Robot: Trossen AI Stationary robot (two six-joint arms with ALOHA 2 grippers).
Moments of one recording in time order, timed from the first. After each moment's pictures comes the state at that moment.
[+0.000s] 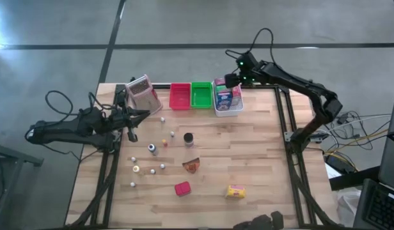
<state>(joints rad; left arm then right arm) 0.00 0.43 0.47 0.01 -0.31 0.20 -0.73 1.59 1.34 -0.68 0.13 0.56</state>
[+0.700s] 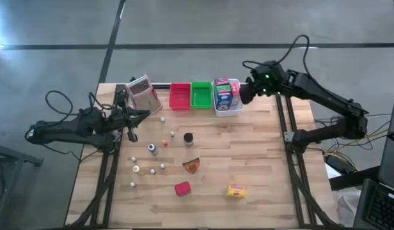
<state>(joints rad) 0.00 0.43 0.47 0.01 -0.31 0.20 -0.48 1.21 1.34 -0.88 0.14 0.47</state>
